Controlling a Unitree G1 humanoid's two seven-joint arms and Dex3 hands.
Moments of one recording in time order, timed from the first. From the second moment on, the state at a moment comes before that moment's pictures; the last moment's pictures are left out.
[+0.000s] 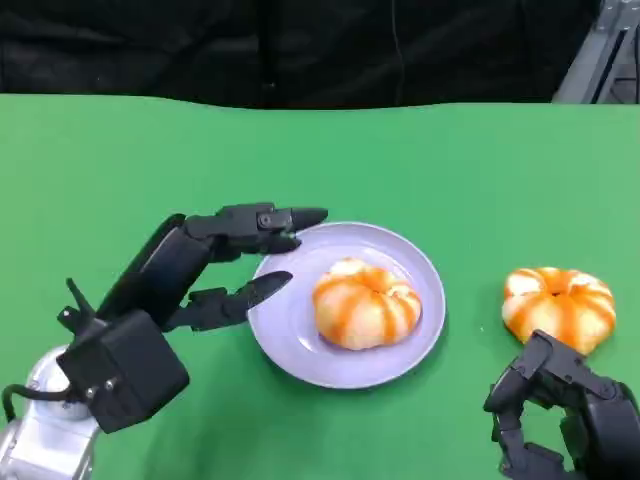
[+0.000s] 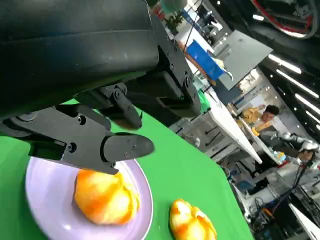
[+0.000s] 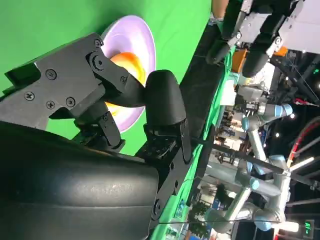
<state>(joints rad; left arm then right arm) -0.24 0.27 -0.18 0.21 0.09 -0.50 -0.20 0.25 0.02 0.07 0.09 -0.14 -0.66 -0.02</state>
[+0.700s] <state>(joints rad) -0.02 0.27 -0.05 -0.06 -0.16 -0.44 -0.38 0.25 0.02 0.06 0.08 -0.14 -0.66 -0.03</state>
